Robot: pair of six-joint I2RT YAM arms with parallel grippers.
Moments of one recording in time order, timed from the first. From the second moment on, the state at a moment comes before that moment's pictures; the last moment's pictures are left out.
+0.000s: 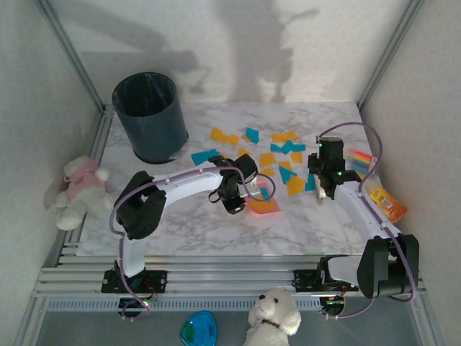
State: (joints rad) left arm -0.84 1.96 1.50 -0.96 0.10 0.24; right arm 0.16 1.24 0.85 -0.32 0.24 0.03
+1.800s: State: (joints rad) left arm -0.86 2.00 1.51 -0.95 0.05 0.24; right arm 0.39 1.09 0.83 -0.48 -0.03 0.06
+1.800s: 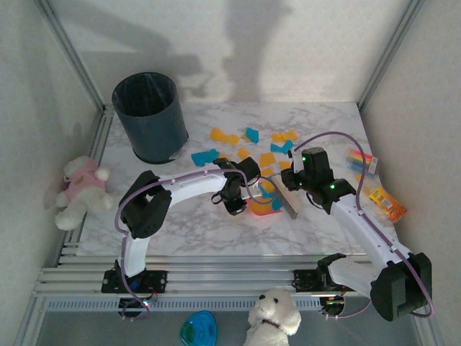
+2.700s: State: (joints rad) left arm -0.86 2.00 1.50 -0.93 0.04 0.24; right arm 0.39 1.02 0.81 -0.47 0.14 0.12
